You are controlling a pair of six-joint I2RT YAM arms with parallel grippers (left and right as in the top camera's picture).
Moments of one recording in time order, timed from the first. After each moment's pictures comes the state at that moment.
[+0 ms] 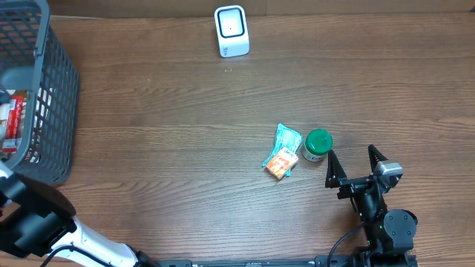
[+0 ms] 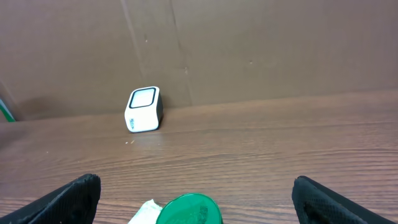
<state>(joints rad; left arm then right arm) 0.74 1.97 1.98 -1.07 -0.04 0.02 0.03 0.01 0.02 -0.02 -0.15 0.17</state>
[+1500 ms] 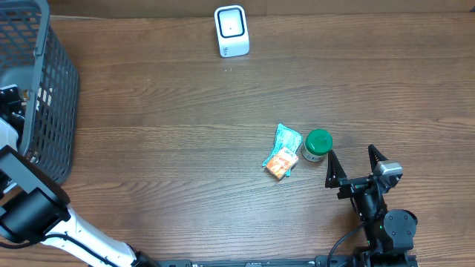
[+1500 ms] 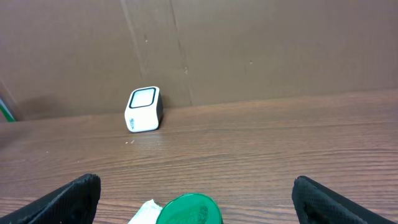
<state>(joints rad) 0.74 2.09 1.52 -0.45 0.08 0.34 0.03 0.01 0.02 -0.02 -0.15 0.17</state>
